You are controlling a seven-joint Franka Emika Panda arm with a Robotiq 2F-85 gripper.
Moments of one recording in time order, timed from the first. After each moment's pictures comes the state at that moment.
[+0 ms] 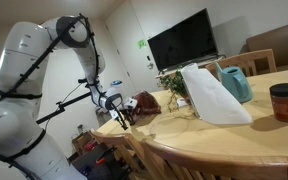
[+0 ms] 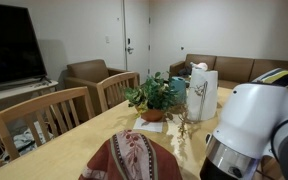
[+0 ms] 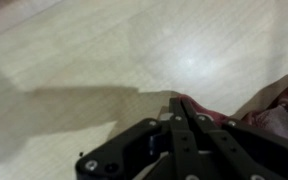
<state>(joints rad) -0.04 0.66 0.55 -2.42 0.18 3.17 0.39</state>
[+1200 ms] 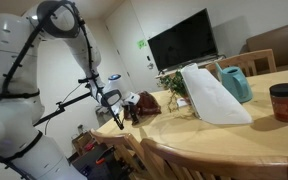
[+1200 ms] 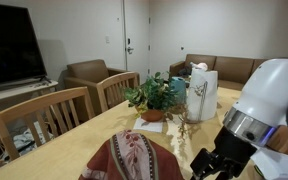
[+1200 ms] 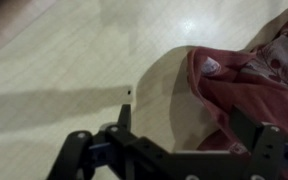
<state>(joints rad) -0.29 0.54 0.69 -2.56 0.31 3.27 0.34</state>
